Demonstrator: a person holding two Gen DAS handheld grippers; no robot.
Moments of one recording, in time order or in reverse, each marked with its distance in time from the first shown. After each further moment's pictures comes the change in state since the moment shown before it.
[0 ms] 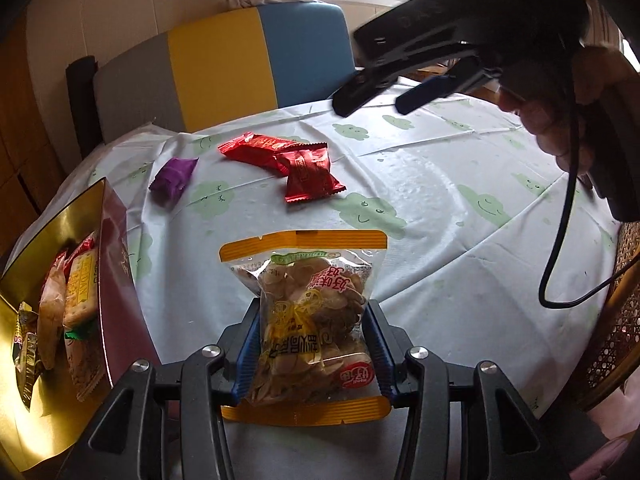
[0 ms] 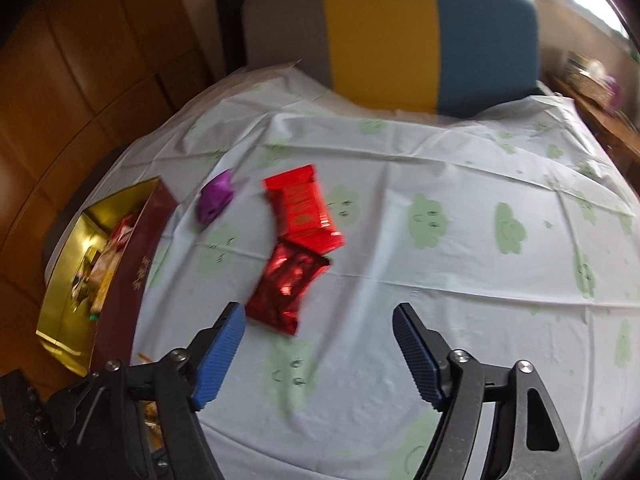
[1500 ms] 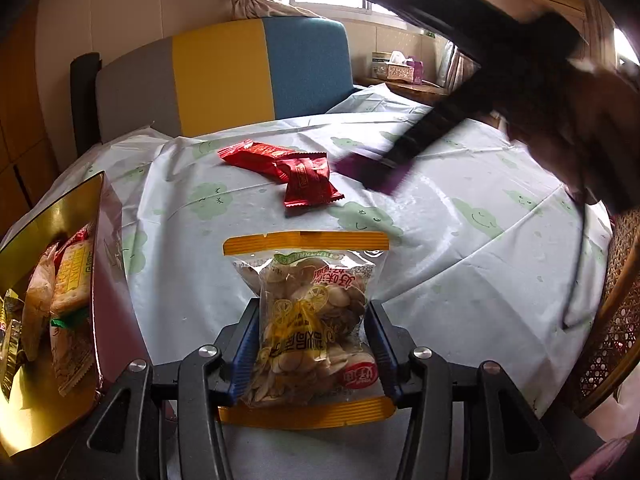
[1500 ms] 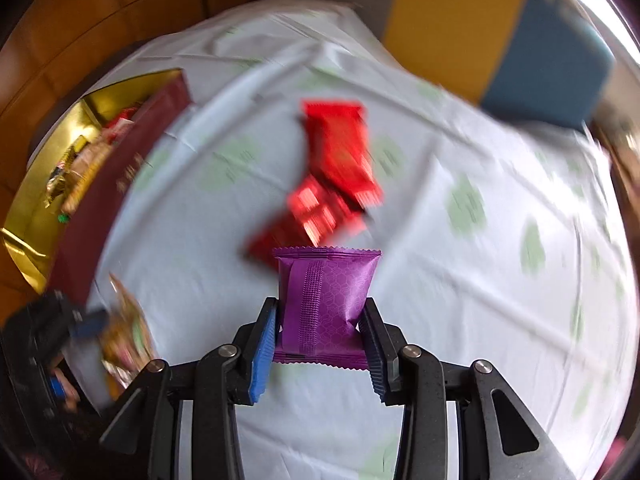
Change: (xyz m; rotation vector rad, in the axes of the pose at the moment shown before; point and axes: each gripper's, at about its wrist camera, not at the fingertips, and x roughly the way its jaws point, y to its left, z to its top) left arm -0.001 0.006 -0.009 -0.049 -0.059 -0.044; right arm 0.027 0.002 -0.026 -0.139 0.206 -0.122
